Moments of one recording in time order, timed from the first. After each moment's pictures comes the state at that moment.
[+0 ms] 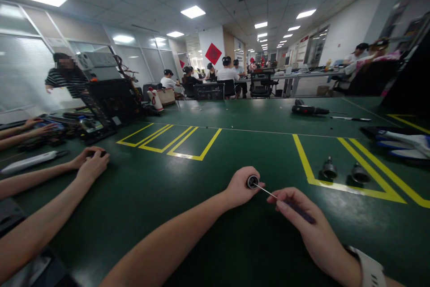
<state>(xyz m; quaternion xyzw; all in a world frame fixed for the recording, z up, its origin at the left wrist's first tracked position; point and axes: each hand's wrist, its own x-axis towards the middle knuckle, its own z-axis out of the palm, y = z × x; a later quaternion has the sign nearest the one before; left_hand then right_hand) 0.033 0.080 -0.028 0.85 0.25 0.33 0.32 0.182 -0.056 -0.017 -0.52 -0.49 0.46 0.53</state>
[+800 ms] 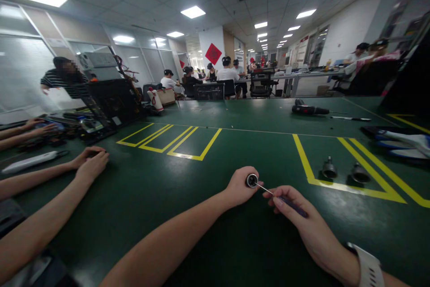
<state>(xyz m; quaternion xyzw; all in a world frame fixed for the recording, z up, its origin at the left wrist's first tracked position) 0.034 0.081 -0.031 0.84 0.27 0.33 0.34 0.177 -0.050 -0.014 -0.54 -0.45 0.49 0.51</state>
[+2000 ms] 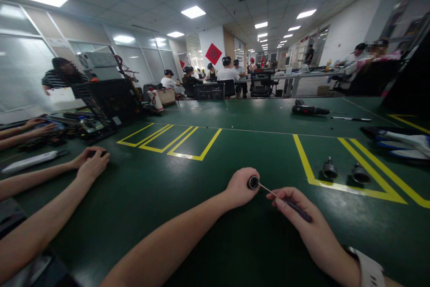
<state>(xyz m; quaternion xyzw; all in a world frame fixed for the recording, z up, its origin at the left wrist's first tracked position) 0.033 0.079 -0.027 0.88 0.30 0.26 0.26 0.179 -0.055 -0.010 -0.57 -0.50 0.40 0.51</state>
